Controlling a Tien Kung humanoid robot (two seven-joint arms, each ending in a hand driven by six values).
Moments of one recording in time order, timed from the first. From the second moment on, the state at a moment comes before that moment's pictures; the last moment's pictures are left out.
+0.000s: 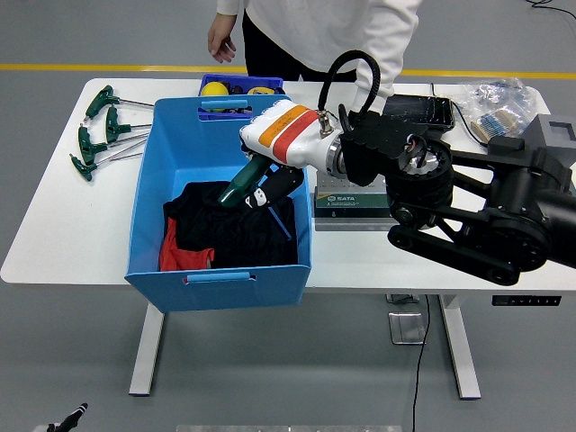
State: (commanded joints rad) left arm -0.15 0.13 -0.52 -0.18 0.45 0.19 -0.07; right arm 1.20 -0.19 0.26 1.36 -1.85 0.10 -0.24
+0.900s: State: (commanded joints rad) left arm -0.14 0.13 -0.60 -0.18 0.55 0.20 -0.04; right arm 1.19 -0.20 0.31 1.32 -1.88 0.09 -0.22
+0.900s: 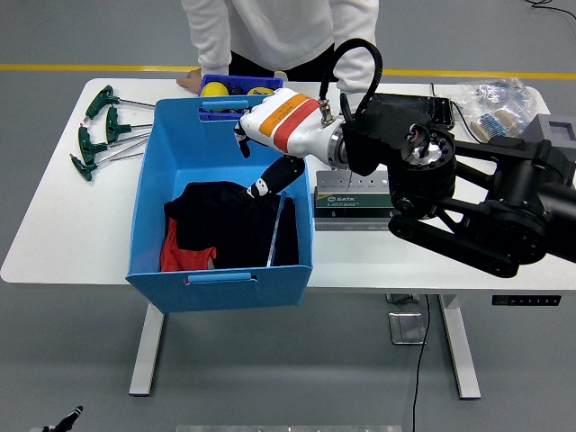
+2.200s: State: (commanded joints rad) left arm -0.19 0.12 -0.50 -0.18 0.44 0.22 -0.06; right arm 1.20 -0.06 0.07 0.63 -1.88 -0.17 0.08
